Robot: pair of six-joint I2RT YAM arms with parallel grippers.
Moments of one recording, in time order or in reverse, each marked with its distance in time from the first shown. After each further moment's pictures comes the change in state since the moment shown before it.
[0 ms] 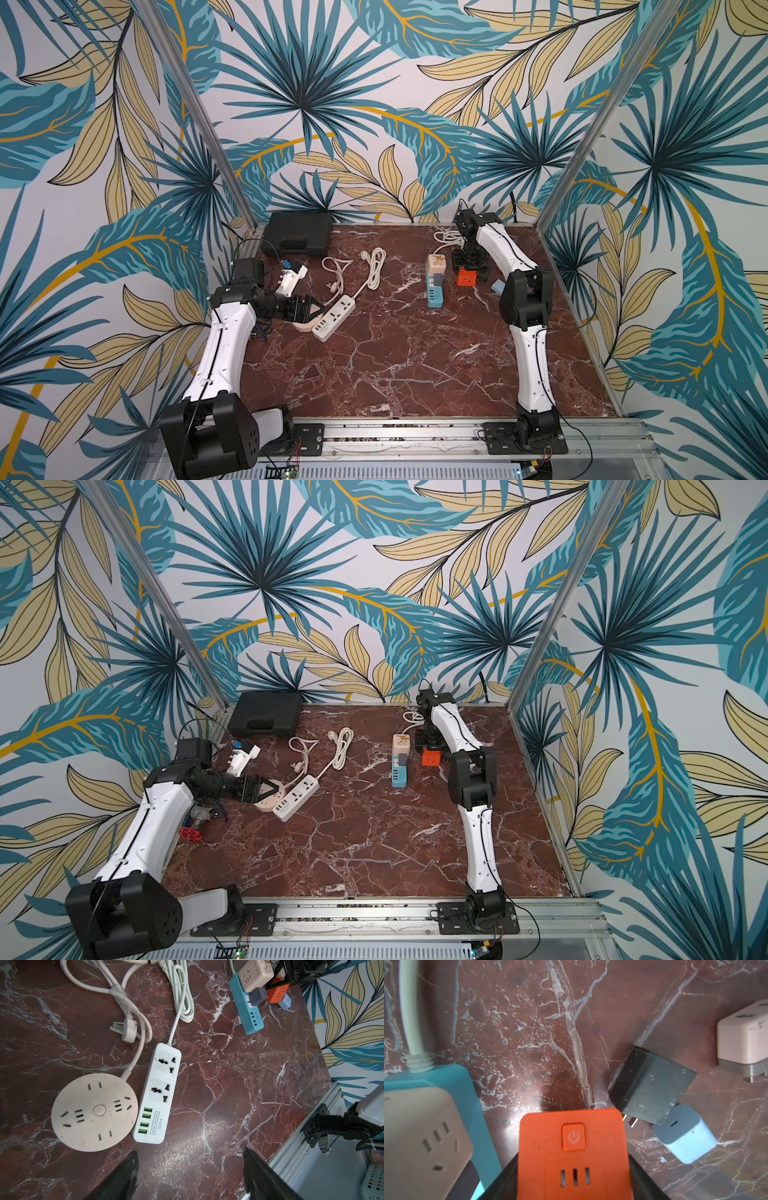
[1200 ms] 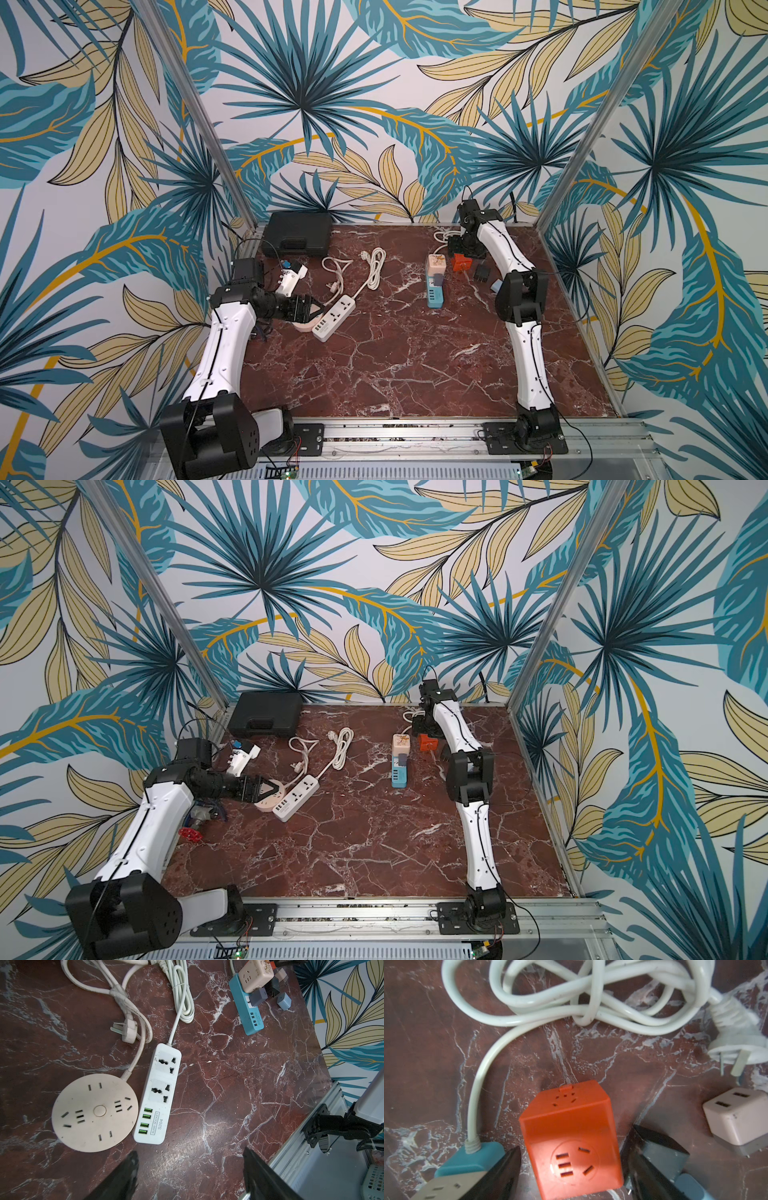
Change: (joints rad) left arm 0.000 0.000 0.000 0.002 0.000 0.000; right arm -0.023 0.107 0.188 0.161 -0.019 0.007
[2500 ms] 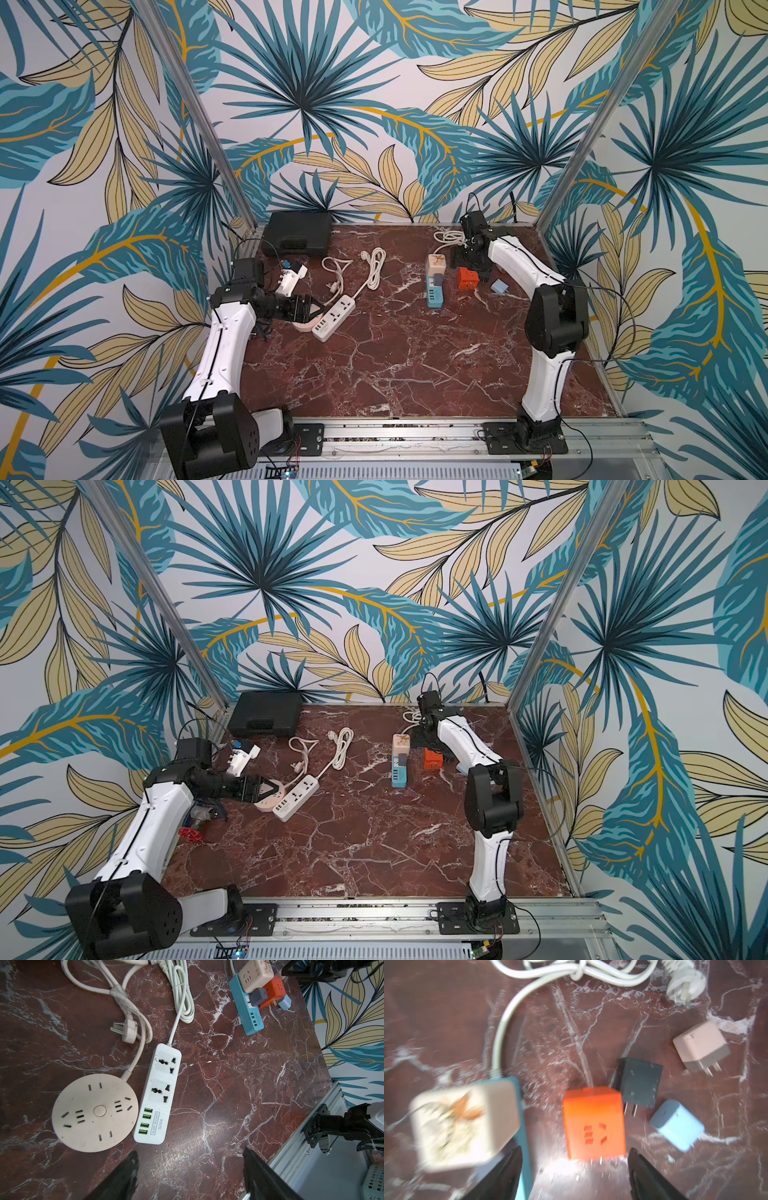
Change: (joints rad) left arm 0.000 0.000 0.000 0.000 0.000 0.000; right arm 0.086 -0.583 -0.788 0.332 0.049 0.094
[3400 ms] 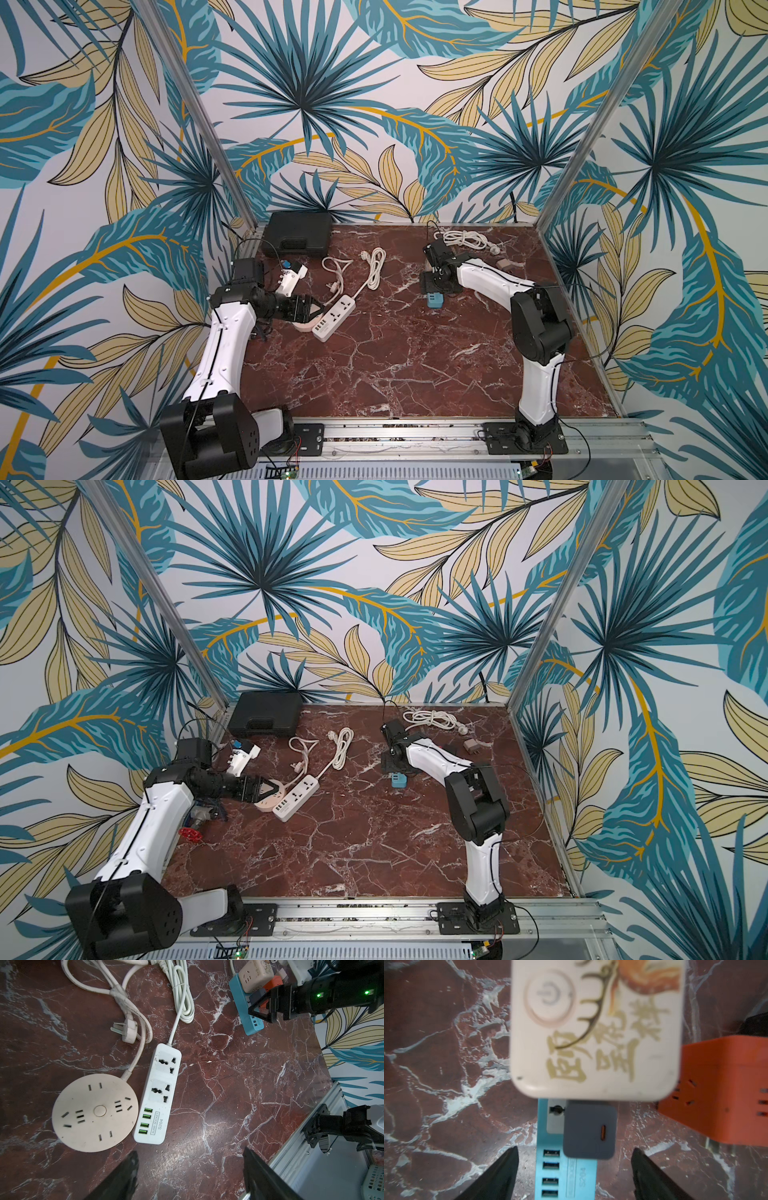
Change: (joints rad) left arm 0.000 -0.002 0.000 0.000 -0.001 0.000; right arm 0.220 0.082 -0.175 0.182 0.062 0.041
